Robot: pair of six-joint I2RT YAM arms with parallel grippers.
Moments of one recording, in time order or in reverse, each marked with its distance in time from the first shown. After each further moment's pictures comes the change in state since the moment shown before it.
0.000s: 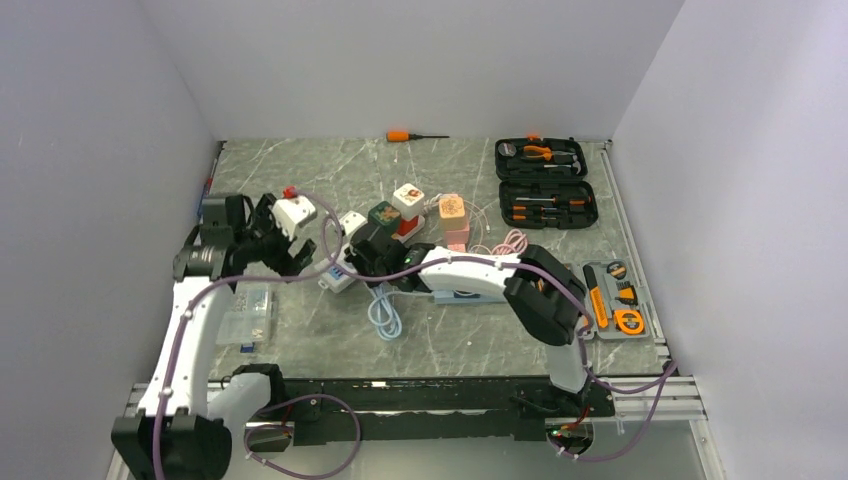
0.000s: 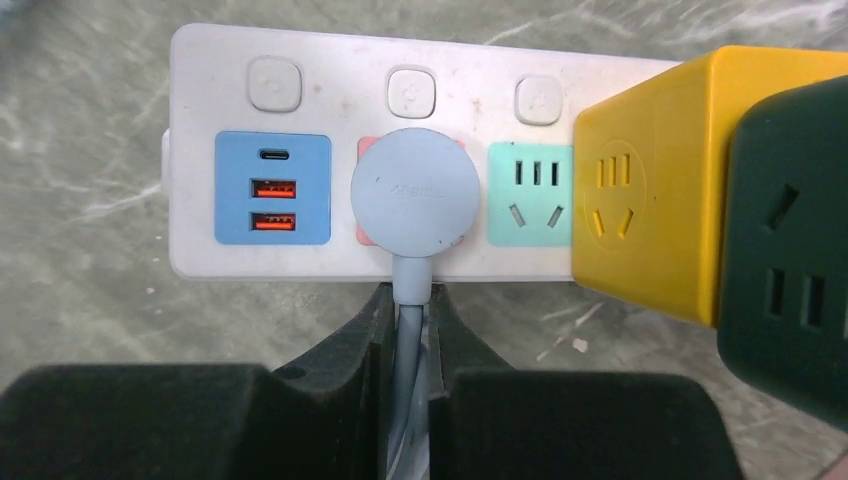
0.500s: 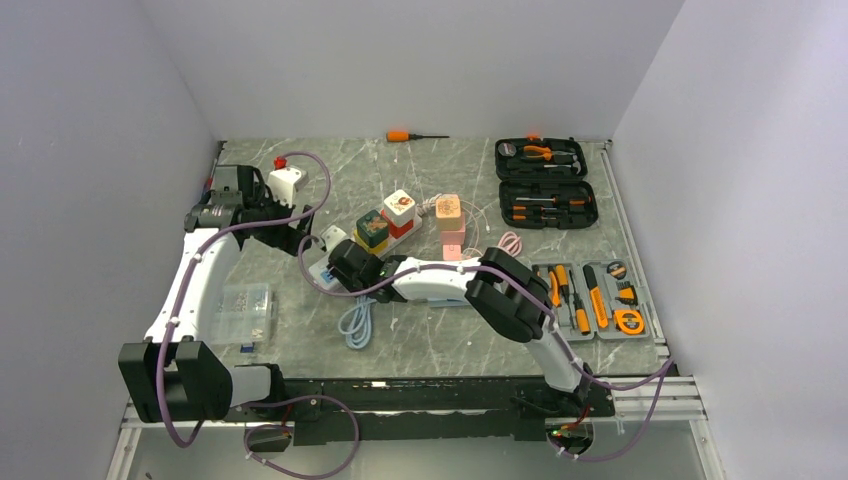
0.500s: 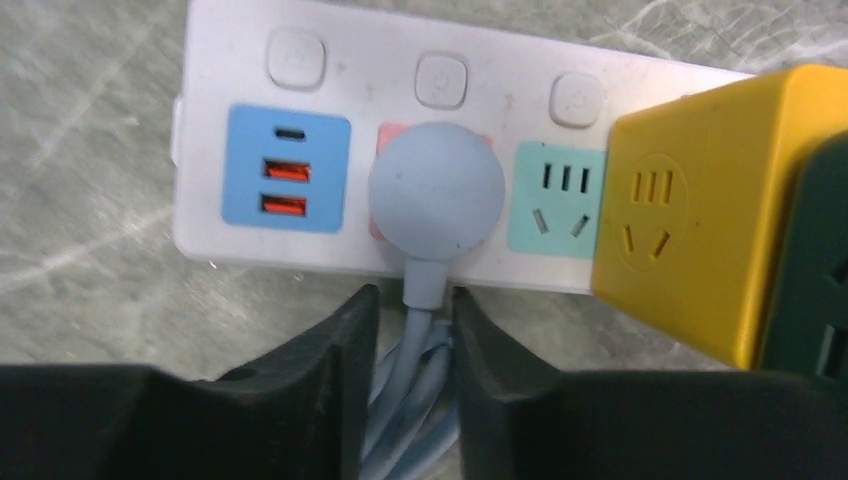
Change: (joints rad) left arm -0.003 0.223 0.116 -0.029 -0.158 -0.272; right arm 0.059 0.171 0.115 0.008 0.129 -0.044
